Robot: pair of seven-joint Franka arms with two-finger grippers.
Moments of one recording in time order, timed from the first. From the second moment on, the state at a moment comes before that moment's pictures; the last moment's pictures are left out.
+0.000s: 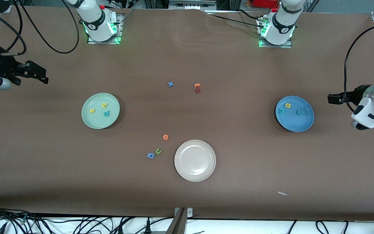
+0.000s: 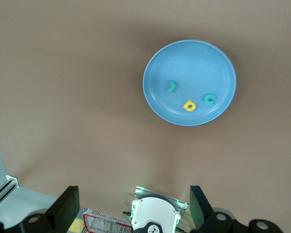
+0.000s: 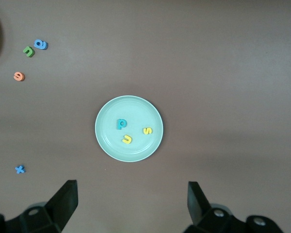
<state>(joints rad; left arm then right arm) 0.76 0.59 -1.01 -1.32 0.50 1.15 -0.45 0.05 0.01 -0.02 -1.65 0.03 1.63 -0.03</state>
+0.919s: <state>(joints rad) 0.08 0.51 -0.11 -1.05 0.00 1.16 -0.34 0.05 0.01 -0.02 -1.65 0.03 1.63 -0.03</state>
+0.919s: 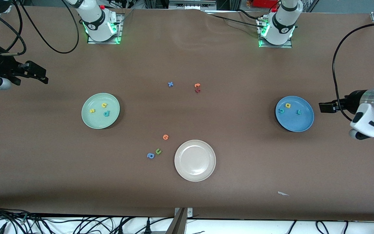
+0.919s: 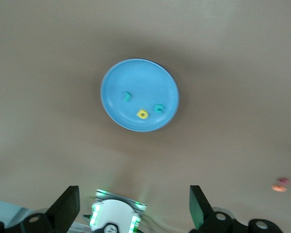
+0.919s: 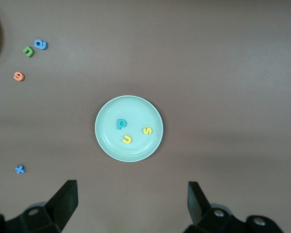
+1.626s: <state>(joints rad) 0.01 0.11 0.02 -1.57 -0.12 1.60 -0.30 0.05 0.01 -0.02 -1.65 0.03 1.63 -0.03</state>
